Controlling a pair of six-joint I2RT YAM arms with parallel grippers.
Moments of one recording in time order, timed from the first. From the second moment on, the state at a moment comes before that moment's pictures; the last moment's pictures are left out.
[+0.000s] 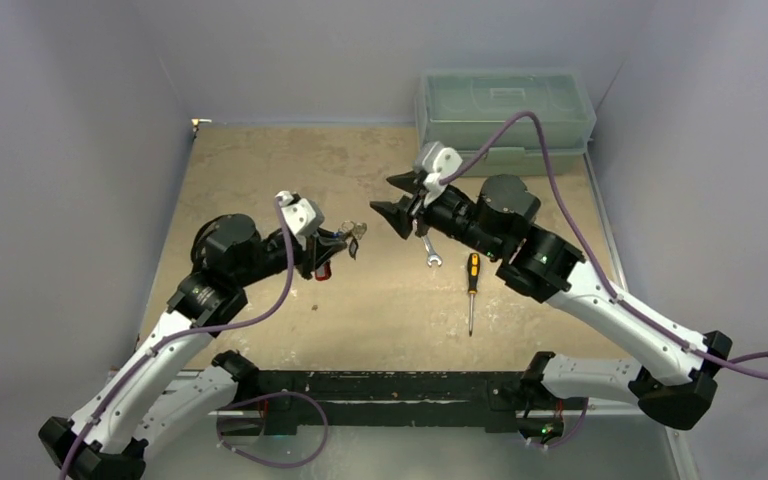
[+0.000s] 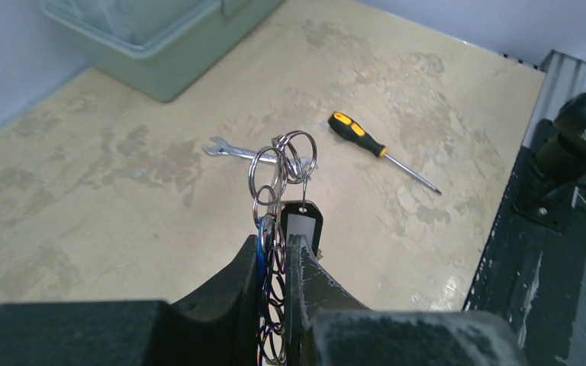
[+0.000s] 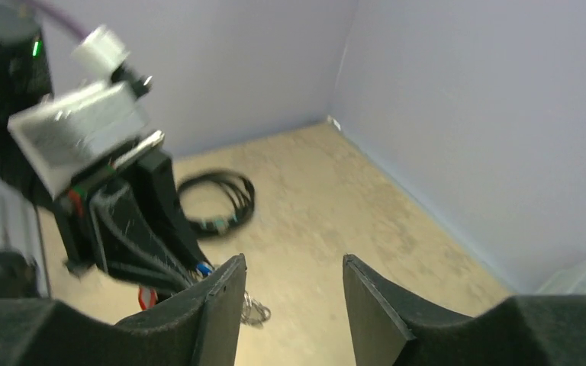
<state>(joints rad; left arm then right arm) -0.54 0.75 0.81 -0.22 0.42 0.07 0.92 1.13 1.28 -0.09 -0.03 -0.08</state>
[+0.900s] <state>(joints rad) -0.54 0.87 0.74 -0.25 0.63 0.06 0.97 1.34 1.34 -0.50 -0.15 -0.42</state>
